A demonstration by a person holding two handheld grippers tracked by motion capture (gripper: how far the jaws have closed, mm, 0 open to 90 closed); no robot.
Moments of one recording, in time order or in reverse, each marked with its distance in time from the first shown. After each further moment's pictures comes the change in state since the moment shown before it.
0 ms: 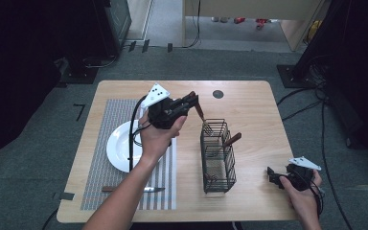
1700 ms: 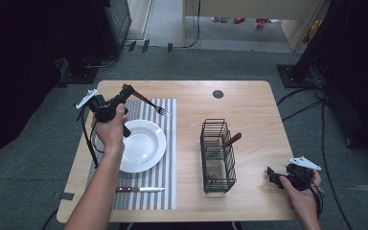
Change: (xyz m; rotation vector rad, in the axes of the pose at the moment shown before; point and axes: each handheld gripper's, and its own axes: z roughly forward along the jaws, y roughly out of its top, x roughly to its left) left arm 0.163 -0.044 -0.077 -0.257 0.290 -0.394; right arm 0.000 0.000 0.000 0.001 -0.003 0.003
